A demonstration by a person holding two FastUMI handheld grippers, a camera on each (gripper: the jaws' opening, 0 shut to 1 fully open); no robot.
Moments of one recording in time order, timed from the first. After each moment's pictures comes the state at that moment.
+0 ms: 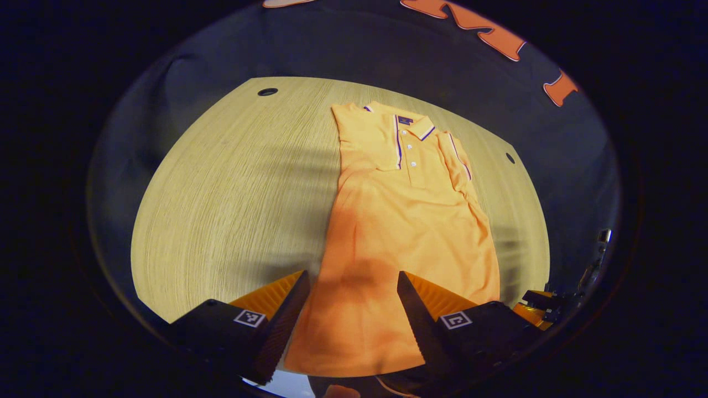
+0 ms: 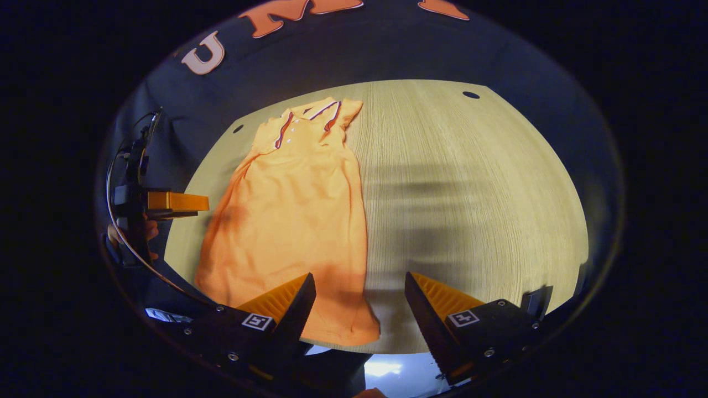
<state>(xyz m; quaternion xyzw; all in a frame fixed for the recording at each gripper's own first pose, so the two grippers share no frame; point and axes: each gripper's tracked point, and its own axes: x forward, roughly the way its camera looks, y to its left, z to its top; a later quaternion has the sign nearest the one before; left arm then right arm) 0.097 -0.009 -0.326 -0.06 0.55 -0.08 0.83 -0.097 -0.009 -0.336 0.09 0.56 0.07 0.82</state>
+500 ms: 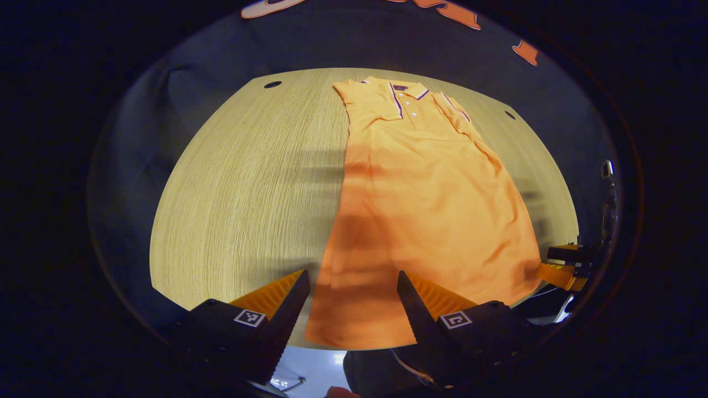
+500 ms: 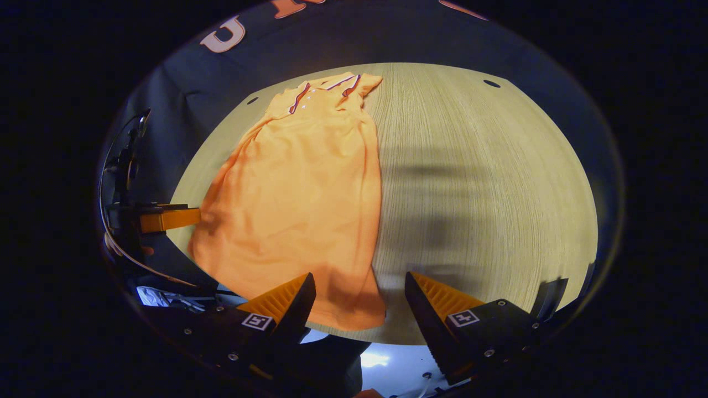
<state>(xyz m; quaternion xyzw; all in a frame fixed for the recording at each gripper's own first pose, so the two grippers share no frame) 0.010 0.021 -0.349 0.03 0.55 -0.09 0.83 -0.132 0.005 -0.365 0.06 0.59 0.11 0.80</state>
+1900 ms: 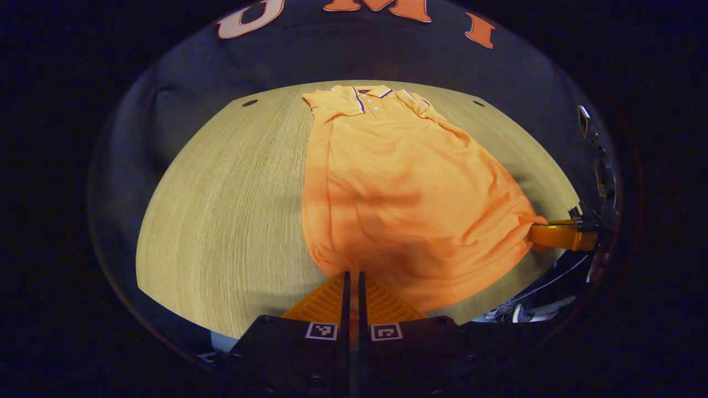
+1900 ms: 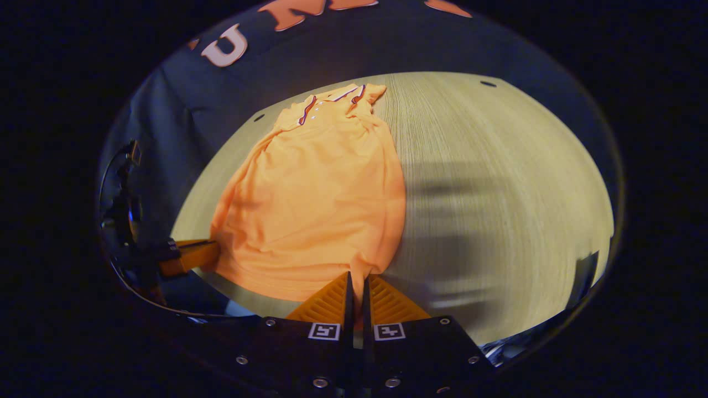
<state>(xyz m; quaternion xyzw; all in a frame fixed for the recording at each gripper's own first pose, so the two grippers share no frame) -0.019 -0.019 -0.381 0.02 0.50 -0.13 0.86 -0.132 0.047 -0.368 0.17 0.52 0.11 0.83</state>
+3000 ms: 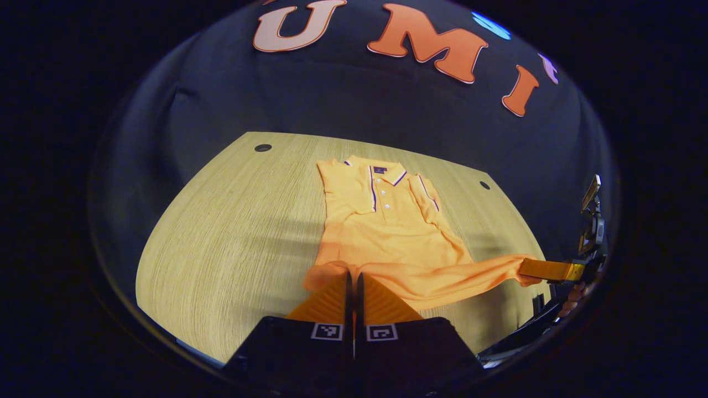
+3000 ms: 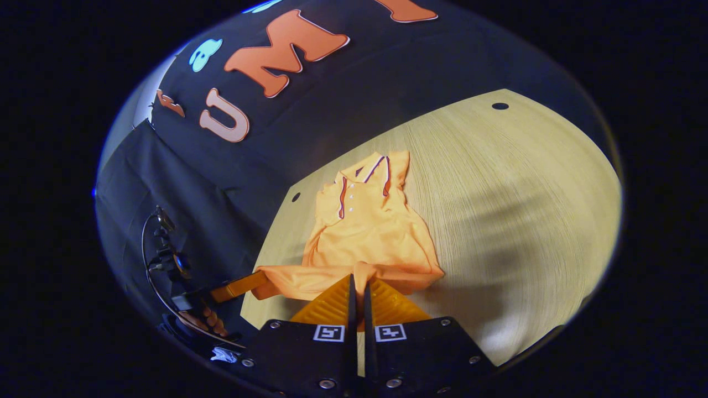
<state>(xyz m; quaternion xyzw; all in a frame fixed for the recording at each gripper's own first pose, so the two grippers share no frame) 0.124 -0.027 -0.266 -0.06 0.39 -0.12 0.91 0.005 0.045 -0.265 0.28 0.42 0.13 0.85</state>
